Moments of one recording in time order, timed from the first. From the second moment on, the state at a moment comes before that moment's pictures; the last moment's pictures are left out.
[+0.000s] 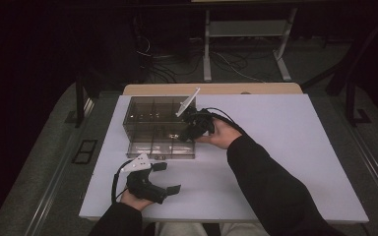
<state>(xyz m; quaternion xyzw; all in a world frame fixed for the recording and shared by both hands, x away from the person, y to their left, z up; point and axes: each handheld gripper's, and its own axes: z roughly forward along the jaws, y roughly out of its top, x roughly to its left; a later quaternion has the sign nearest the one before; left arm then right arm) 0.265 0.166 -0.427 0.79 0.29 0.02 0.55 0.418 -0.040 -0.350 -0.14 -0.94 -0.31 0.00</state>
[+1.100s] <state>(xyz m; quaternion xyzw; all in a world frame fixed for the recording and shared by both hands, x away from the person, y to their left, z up) 0.265 0.168 -0.426 0.78 0.29 0.02 0.55 0.425 0.013 -0.375 -0.13 -0.94 -0.31 0.01</state>
